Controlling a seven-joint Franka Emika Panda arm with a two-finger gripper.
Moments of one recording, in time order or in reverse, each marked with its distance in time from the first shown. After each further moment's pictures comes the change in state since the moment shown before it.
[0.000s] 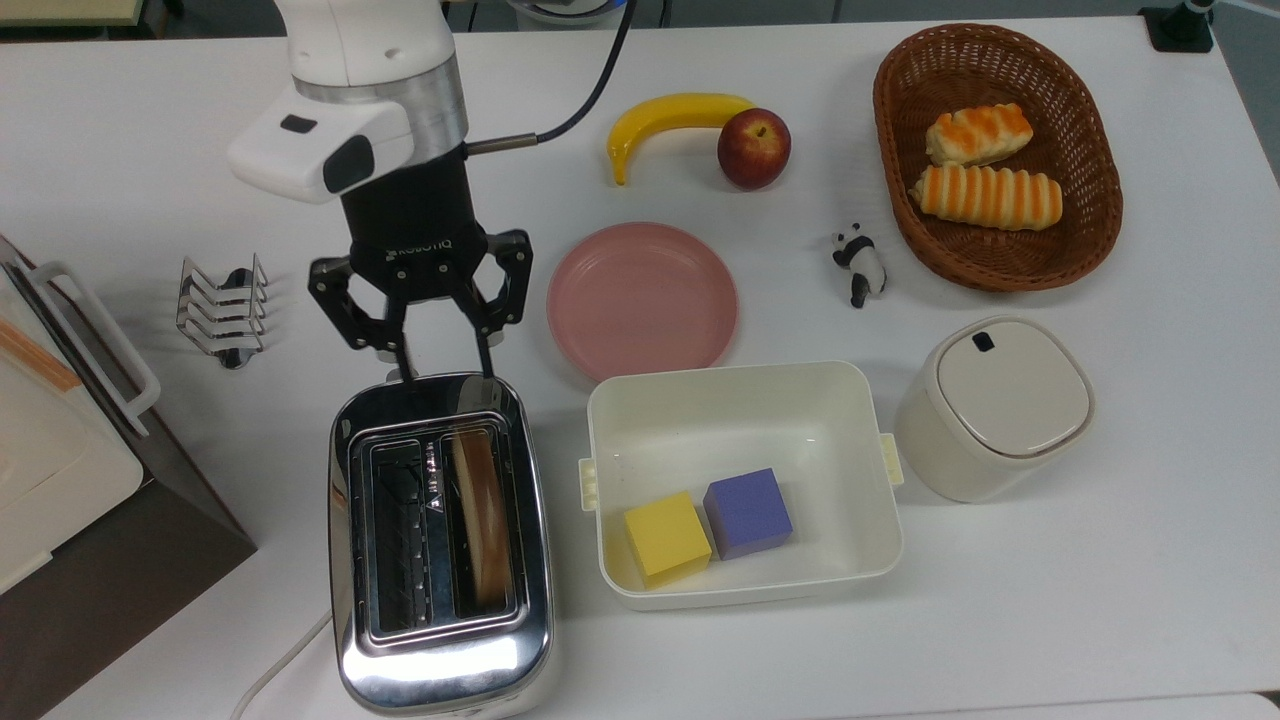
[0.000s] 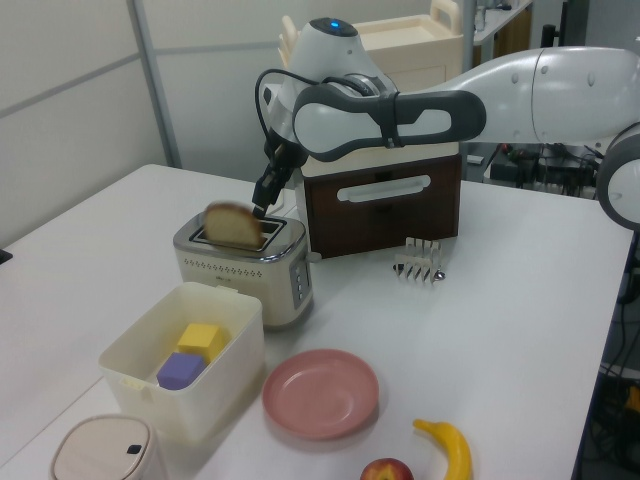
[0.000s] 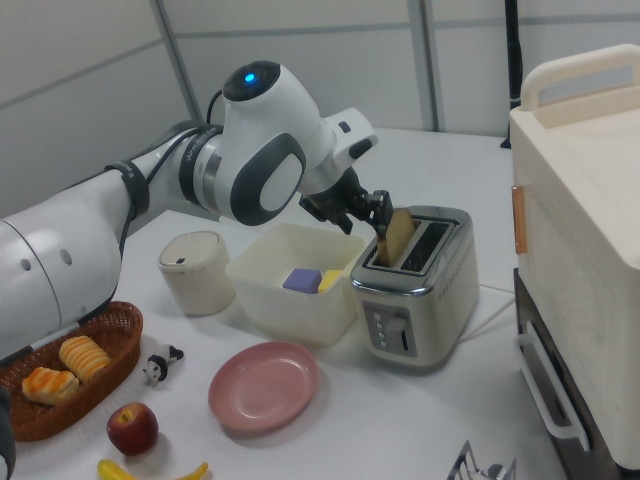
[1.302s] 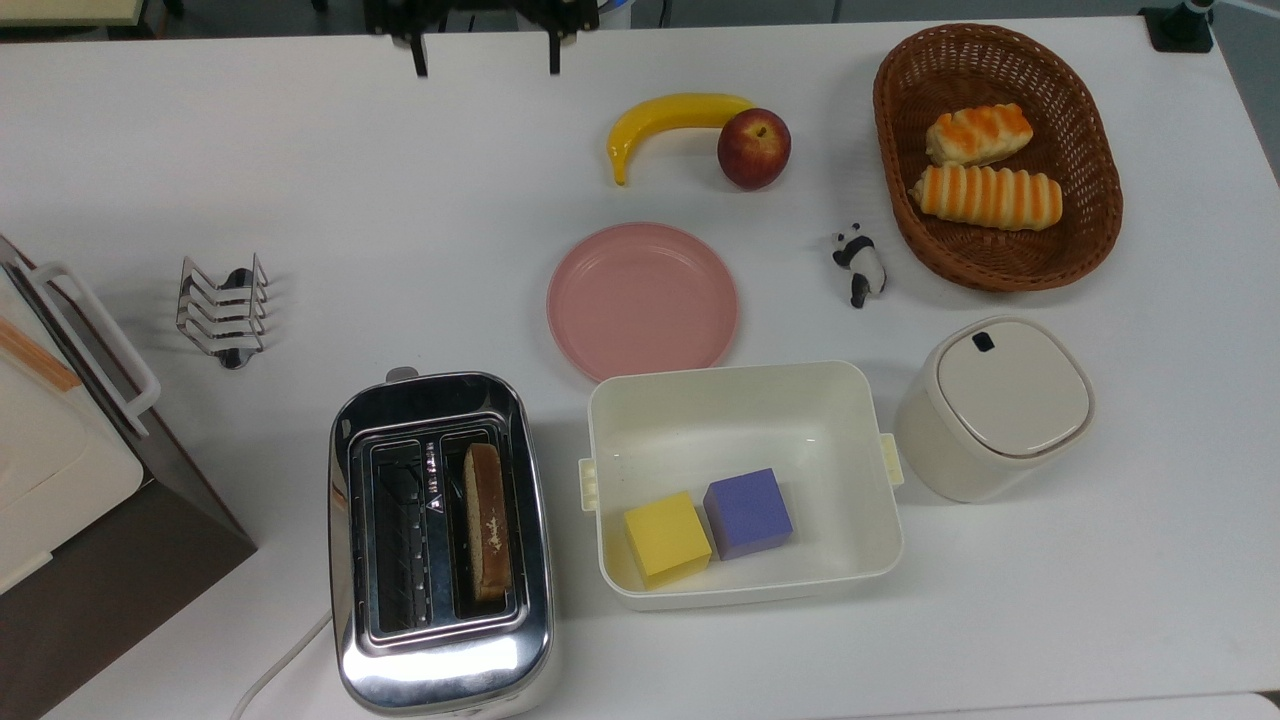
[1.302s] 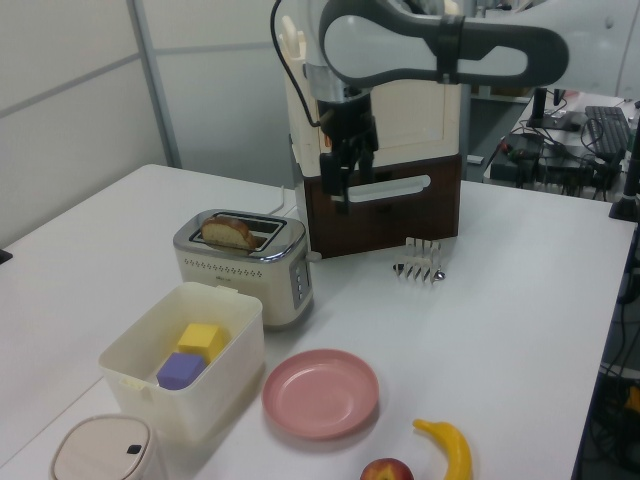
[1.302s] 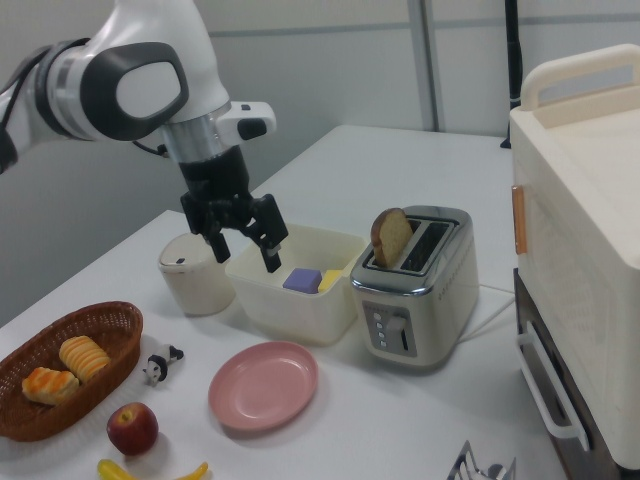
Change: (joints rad) arm 0.049 -0.279 -0.001 -0.037 -0.080 -0.736 0.198
